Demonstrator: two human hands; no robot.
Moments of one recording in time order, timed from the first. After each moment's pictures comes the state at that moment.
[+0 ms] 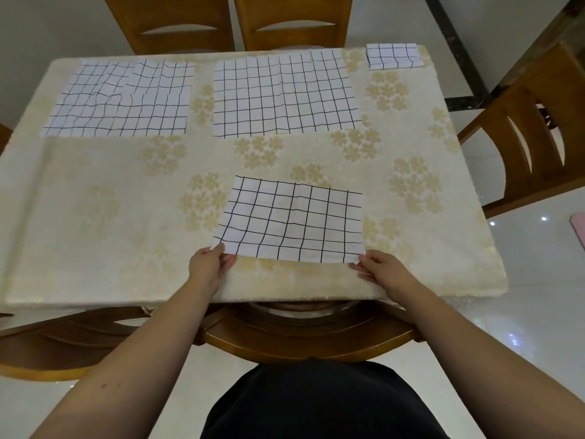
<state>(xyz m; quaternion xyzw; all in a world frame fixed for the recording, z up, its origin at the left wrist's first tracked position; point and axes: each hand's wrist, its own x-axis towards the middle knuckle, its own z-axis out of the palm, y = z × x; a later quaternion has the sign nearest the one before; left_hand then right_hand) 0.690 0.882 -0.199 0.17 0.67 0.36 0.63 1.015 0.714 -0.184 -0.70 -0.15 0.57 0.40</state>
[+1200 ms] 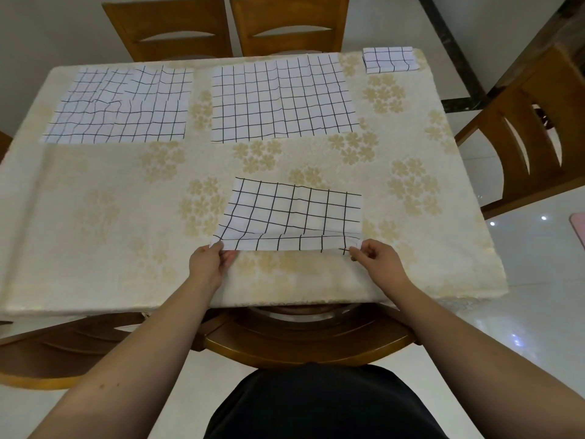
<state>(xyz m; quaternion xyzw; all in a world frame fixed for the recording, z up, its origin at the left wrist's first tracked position) 0.702 0.894 -0.188 0.17 0.68 0.36 0.62 1.010 0.727 -0.170 -0.78 -0.36 0.38 0.35</state>
